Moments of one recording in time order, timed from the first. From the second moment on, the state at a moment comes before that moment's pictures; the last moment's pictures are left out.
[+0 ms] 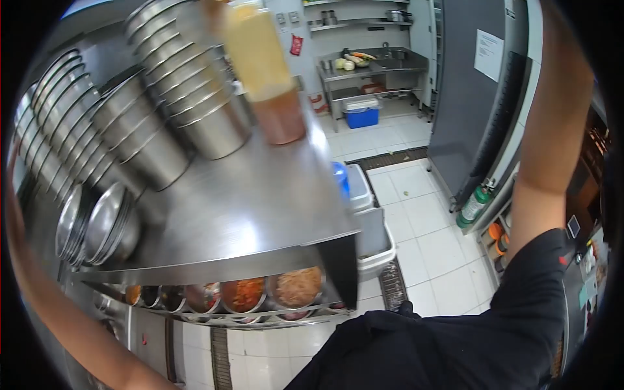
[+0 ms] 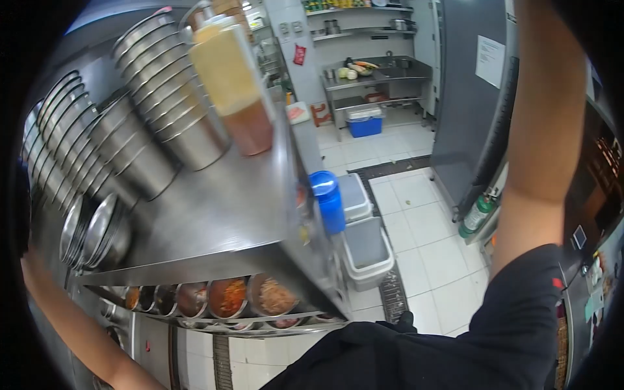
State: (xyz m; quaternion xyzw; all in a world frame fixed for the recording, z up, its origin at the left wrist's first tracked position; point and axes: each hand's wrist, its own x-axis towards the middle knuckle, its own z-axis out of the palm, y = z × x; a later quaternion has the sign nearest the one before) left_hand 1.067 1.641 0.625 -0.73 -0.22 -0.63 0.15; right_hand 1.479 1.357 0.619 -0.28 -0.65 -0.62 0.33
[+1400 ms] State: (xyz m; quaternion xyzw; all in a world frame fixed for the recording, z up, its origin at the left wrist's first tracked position) left_hand 1.883 1.412 -0.013 -0.74 0.06 0.27 -0.61; right_hand 1.482 0.901 -0.177 0.69 -0.66 -0.01 -0.28
